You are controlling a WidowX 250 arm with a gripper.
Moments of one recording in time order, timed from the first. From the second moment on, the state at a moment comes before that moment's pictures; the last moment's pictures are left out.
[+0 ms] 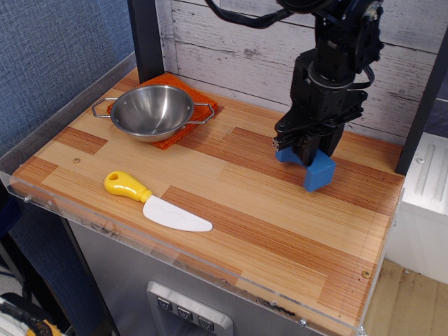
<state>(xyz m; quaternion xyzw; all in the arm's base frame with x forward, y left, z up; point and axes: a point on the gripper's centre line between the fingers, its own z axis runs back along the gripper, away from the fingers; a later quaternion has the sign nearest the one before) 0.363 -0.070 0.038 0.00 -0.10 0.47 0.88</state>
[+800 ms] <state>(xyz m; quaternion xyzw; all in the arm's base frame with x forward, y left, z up) 0.362 -0.078 0.028 -0.01 -0.08 0.47 0.88</state>
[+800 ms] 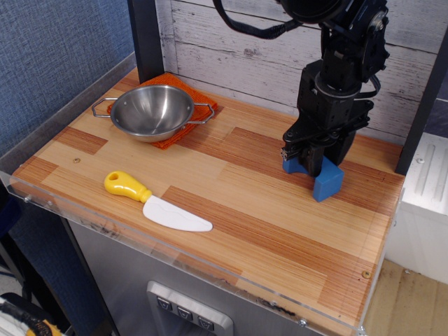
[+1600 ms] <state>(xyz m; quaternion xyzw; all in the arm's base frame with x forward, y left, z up) 0.354 -0.081 0.041 -0.04 -0.08 0.50 0.86</state>
